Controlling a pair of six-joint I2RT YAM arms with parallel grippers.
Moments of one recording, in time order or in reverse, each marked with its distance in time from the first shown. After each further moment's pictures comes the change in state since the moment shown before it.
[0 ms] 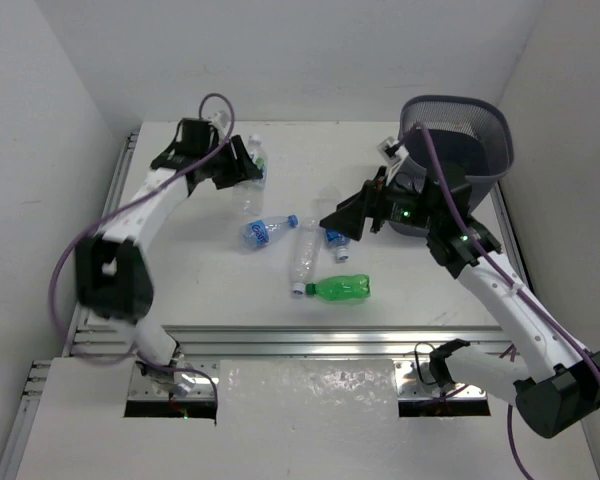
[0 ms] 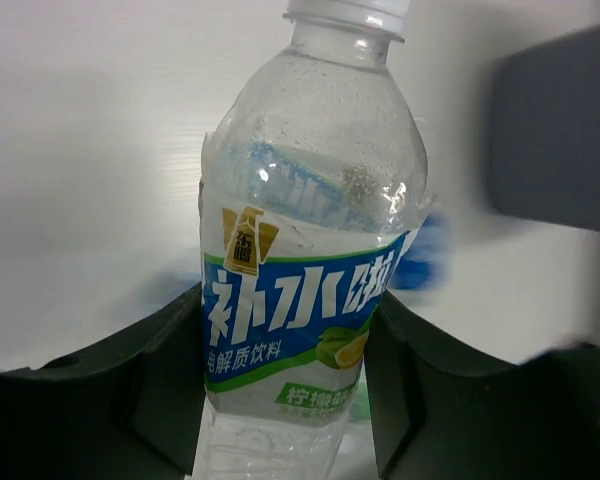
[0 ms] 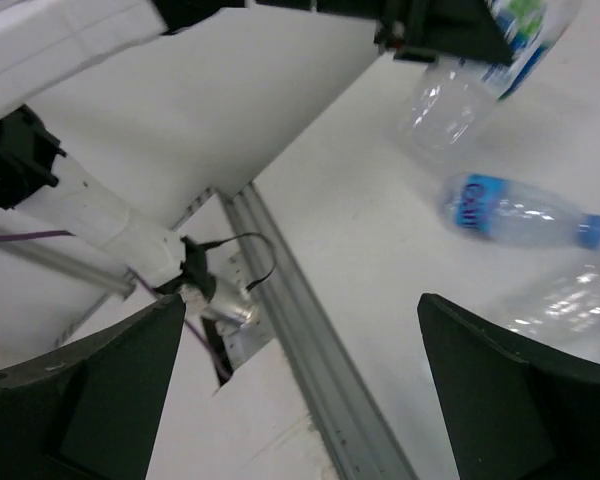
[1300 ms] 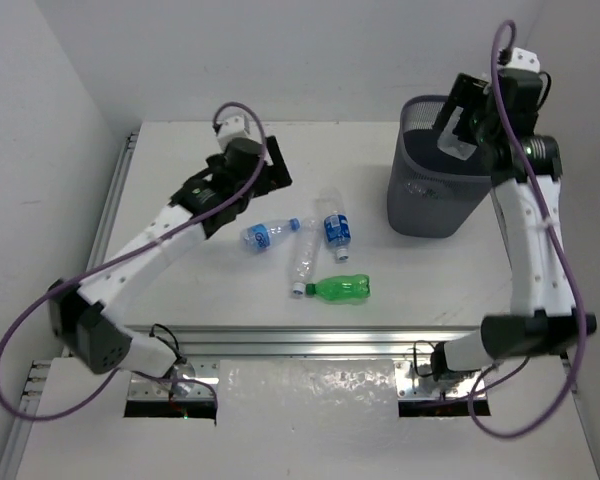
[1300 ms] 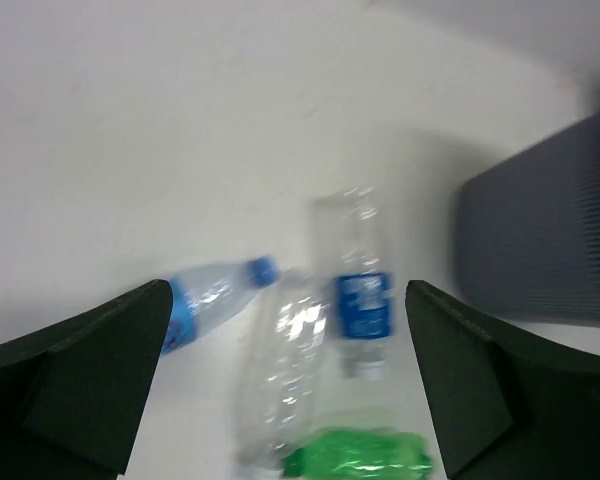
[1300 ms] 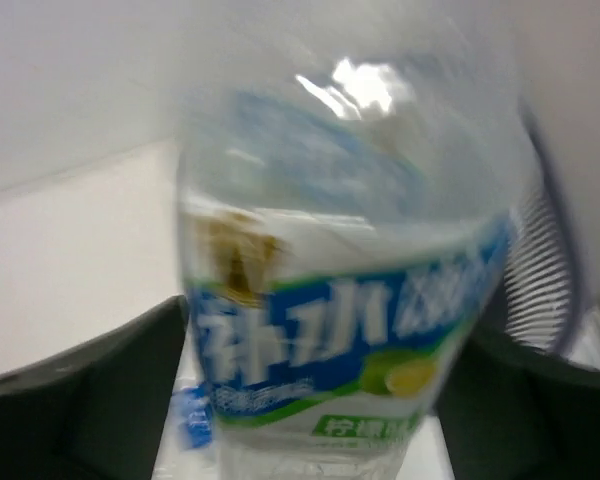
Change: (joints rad) left arm -0.446 -0.453 -0.142 0.095 -0.706 -0.233; right arm -0.306 0.309 0.720 -0.567 0.883 -0.170
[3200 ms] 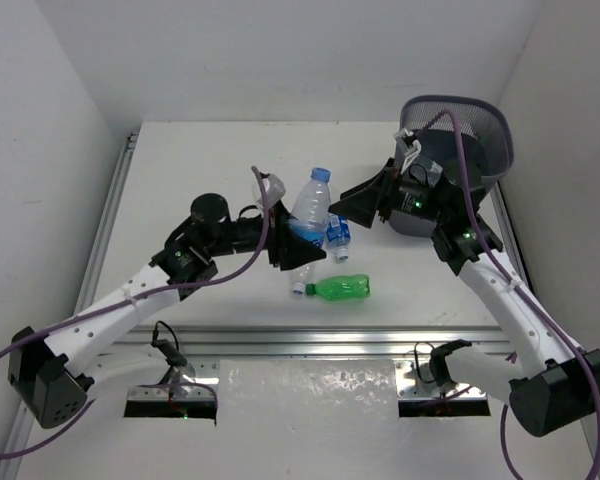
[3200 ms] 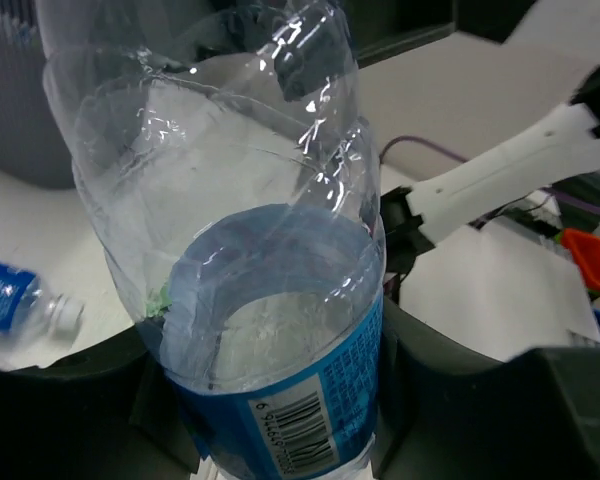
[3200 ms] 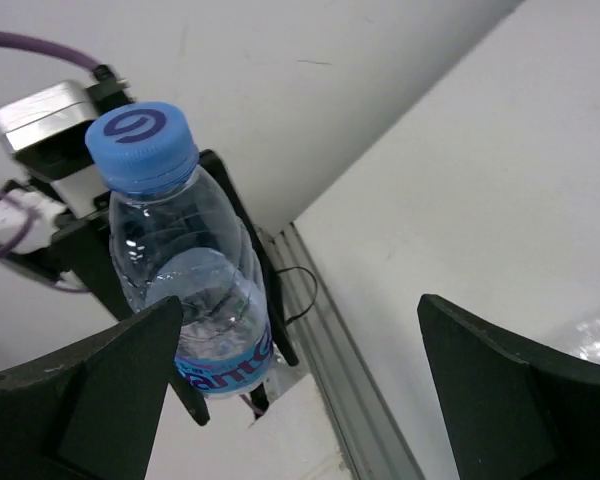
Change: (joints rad) left arm -0.056 -0.219 -0.468 0.522 1.038 0.281; right arm 0.243 -0.303 -0.797 0.789 -0.985 0.347
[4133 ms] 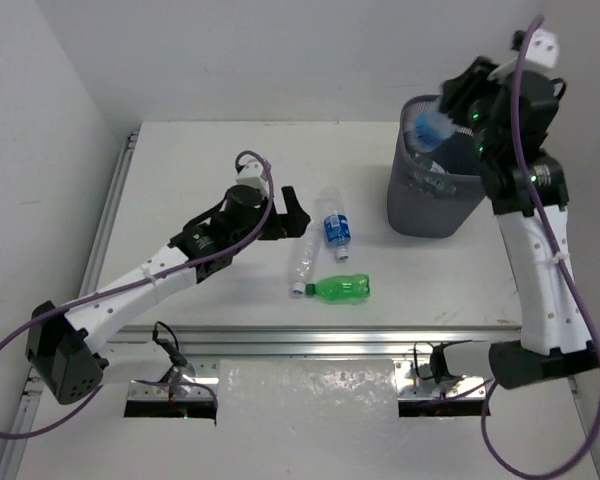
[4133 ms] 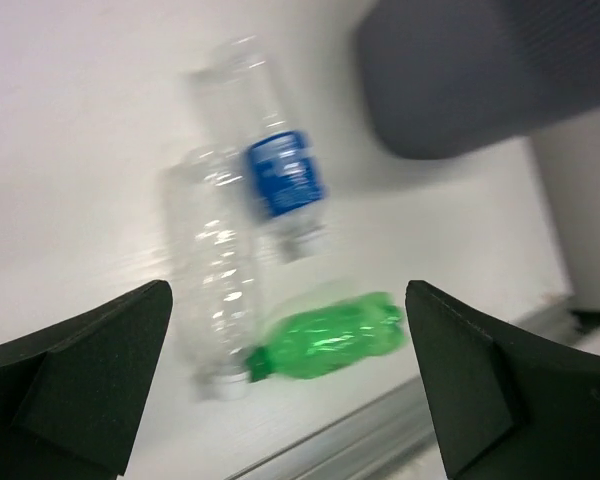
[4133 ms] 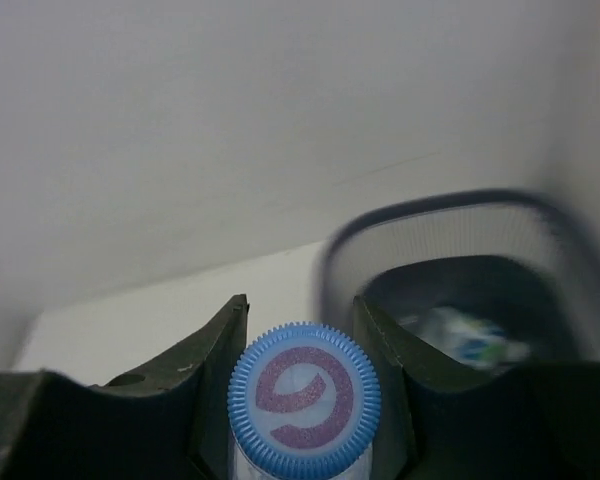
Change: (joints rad) left arm -0.051 0.065 0.080 -0.282 -0.748 -0.249; right arm -0.081 0.213 0.763 -0.549 1.012 -0.319
